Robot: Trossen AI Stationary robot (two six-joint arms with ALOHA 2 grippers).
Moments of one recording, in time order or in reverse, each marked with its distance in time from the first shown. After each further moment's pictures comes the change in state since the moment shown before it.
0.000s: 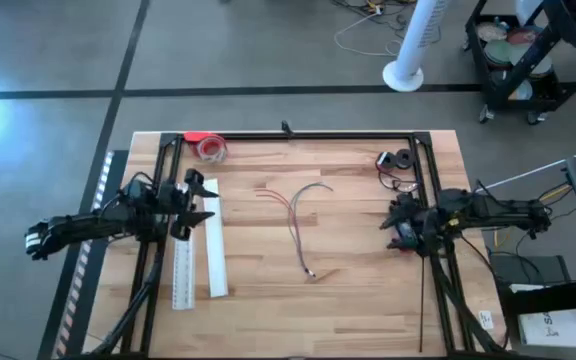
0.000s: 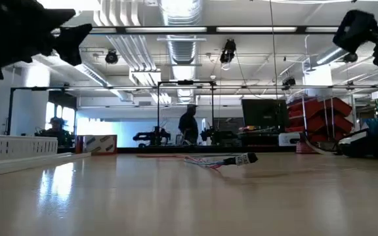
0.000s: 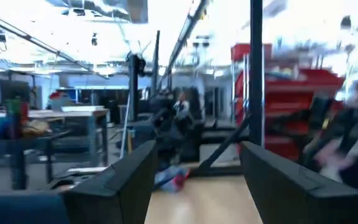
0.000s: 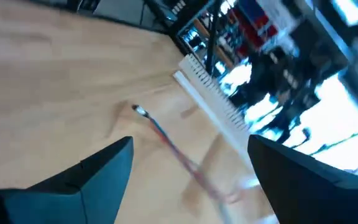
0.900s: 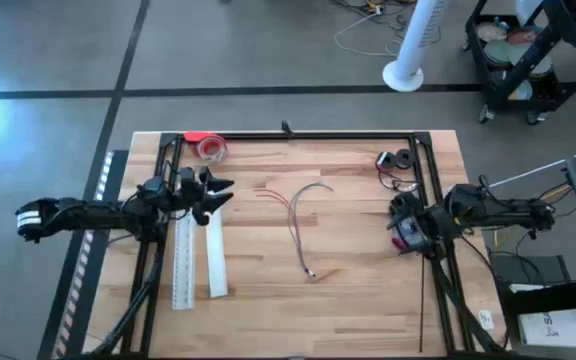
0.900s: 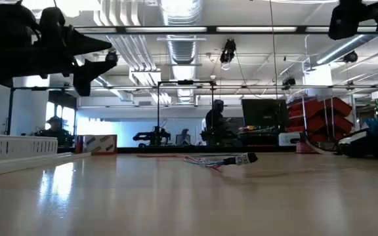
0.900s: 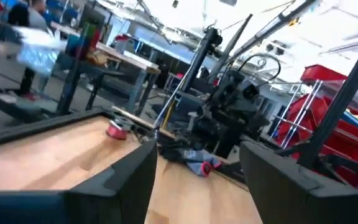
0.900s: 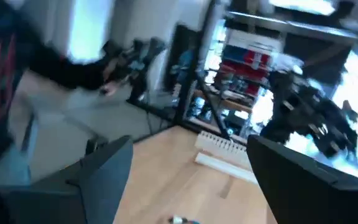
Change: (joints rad) left arm -0.005 0.447 0.012 0.273 -0.288 -0.299; right arm 0.000 0.096 -0.002 0.418 -0.035 0.919
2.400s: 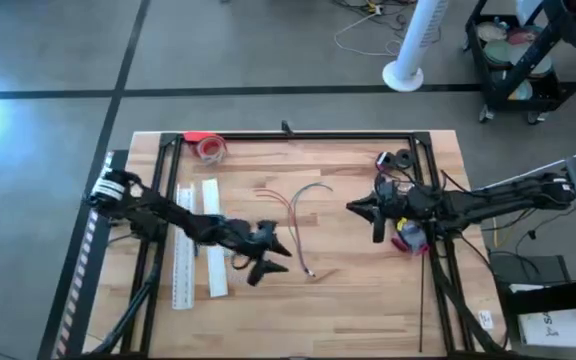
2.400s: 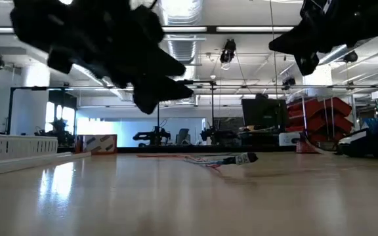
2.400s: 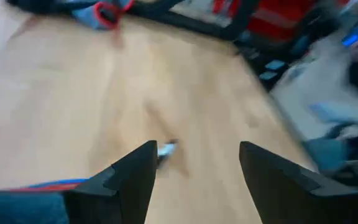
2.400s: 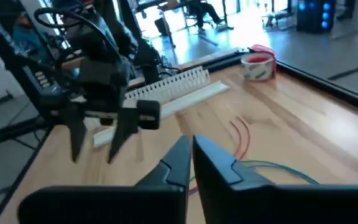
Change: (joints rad) left arm -0.529 0.958 0.695 -0.313 -0.089 0.204; right arm 0.039 0.742 0.159 0.246 0.540 0.368
